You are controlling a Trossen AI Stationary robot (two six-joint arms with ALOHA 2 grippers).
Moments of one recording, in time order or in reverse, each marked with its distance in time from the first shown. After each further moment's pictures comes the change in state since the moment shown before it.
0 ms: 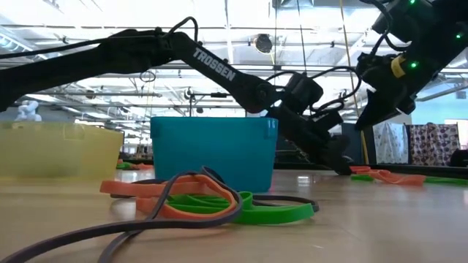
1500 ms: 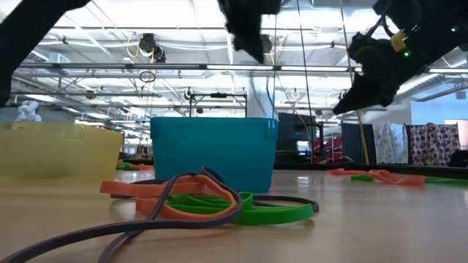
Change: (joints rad) left arm -0.104 -0.654 -0.002 -1.160 -0.056 0.036; right arm 0.059 0.054 -0.021 0.344 0.023 -0.184
